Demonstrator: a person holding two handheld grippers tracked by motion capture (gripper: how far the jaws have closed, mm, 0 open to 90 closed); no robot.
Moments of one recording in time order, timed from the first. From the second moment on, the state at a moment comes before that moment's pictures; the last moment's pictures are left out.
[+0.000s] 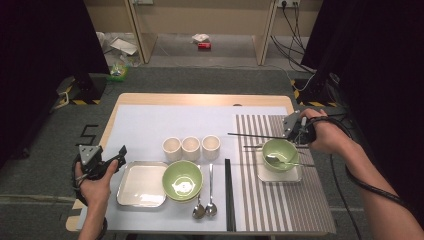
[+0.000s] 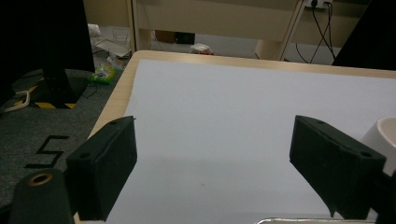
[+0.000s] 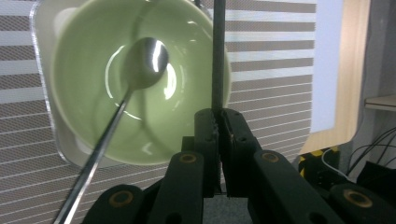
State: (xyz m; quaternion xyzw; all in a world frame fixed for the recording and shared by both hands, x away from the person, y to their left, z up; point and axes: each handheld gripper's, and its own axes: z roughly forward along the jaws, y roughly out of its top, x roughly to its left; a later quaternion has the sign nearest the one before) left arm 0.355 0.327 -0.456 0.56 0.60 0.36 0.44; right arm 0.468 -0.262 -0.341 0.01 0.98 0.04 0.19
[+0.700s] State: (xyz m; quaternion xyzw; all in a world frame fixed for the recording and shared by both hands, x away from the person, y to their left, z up) left arm 0.343 0.337 -0.458 0.55 0.61 0.37 0.43; right arm 0.502 -0.288 -0.355 0.01 0.98 0.02 0.18
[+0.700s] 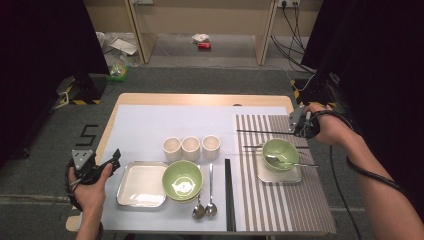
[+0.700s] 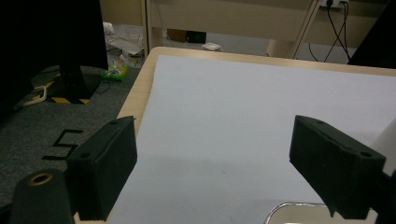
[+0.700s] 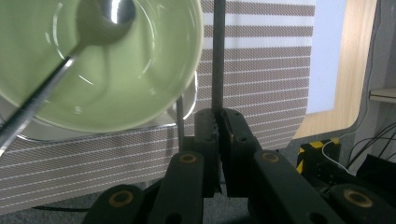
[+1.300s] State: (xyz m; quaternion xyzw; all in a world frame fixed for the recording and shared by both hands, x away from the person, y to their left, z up) left arm 0.343 0.337 -0.461 0.55 0.61 0.37 0.42; right arm 0.516 -0.301 -0.388 0.02 0.99 0.01 0.15
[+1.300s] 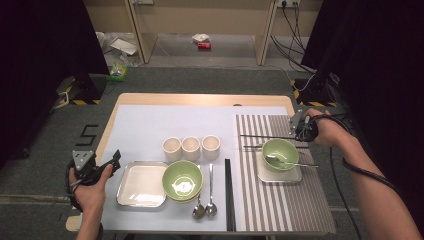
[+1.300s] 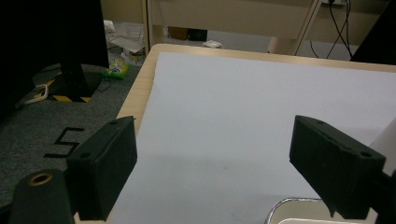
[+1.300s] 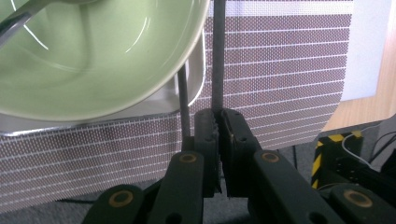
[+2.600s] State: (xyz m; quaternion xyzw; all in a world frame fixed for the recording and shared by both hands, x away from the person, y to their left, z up) left arm 0.345 0.333 -0.463 0.56 0.61 0.37 0.42; right arm 0.521 -0.311 -0.422 0.02 0.99 -0.02 0.12
